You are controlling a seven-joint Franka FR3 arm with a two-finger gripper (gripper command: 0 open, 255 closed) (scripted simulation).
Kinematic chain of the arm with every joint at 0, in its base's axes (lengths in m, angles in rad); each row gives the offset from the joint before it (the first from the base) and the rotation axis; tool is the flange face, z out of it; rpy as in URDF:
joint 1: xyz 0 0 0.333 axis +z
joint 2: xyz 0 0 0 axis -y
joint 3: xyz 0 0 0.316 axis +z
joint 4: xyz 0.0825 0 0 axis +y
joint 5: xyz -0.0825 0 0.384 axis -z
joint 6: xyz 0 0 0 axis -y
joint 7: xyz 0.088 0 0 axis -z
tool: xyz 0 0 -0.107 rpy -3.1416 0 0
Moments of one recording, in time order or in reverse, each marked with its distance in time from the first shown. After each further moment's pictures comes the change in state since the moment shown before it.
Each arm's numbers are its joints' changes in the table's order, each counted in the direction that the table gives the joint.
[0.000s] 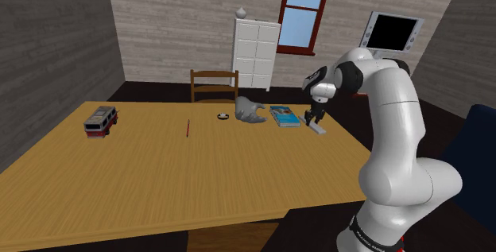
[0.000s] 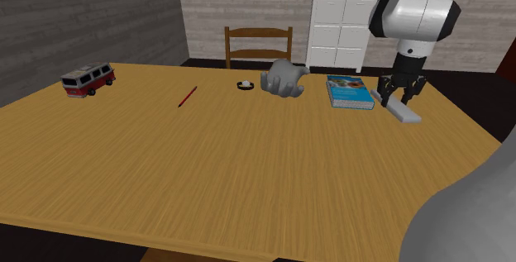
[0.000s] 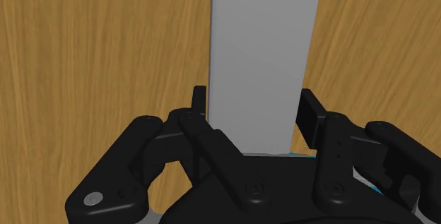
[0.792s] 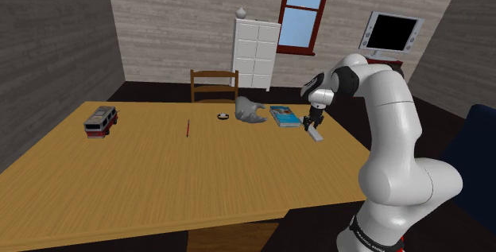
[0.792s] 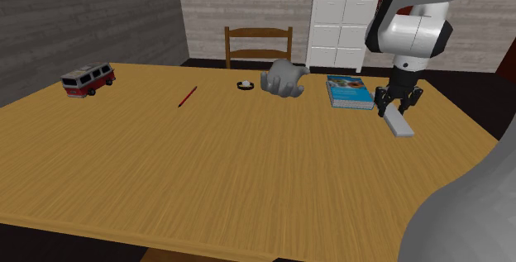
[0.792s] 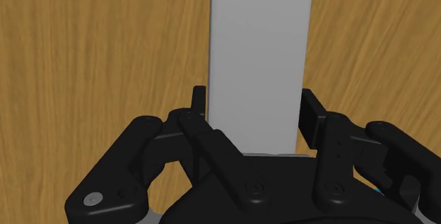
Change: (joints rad) arm -0.011 -0.066 0.015 -0.003 -0.019 0.070 -0.012
